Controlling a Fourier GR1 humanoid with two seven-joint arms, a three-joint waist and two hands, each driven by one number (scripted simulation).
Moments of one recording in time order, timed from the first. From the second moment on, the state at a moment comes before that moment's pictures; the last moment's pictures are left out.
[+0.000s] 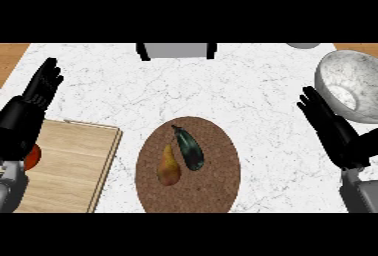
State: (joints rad) left arm -0.20 0.49 -0.05 -1.67 0.12 0.10 0.15; right arm -0.16 -0.45 0.12 -1.43 -0.38 0.03 0.00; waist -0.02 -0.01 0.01
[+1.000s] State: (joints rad) left arm -0.16 0.21 -0.19 -1.55 0.09 0.20 0.09; right arm -0.39 -0.07 0.75 -1.50 0.57 -0.47 0.36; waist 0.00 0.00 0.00
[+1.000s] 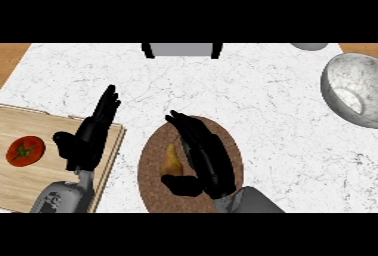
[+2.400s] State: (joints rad) left arm -0.17 0.15 -0.16 -1.51 0.05 0.18 0.07; right arm -0.77 -0.01 0.74 -1.29 0.46 -0.08 1.04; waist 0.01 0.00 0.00
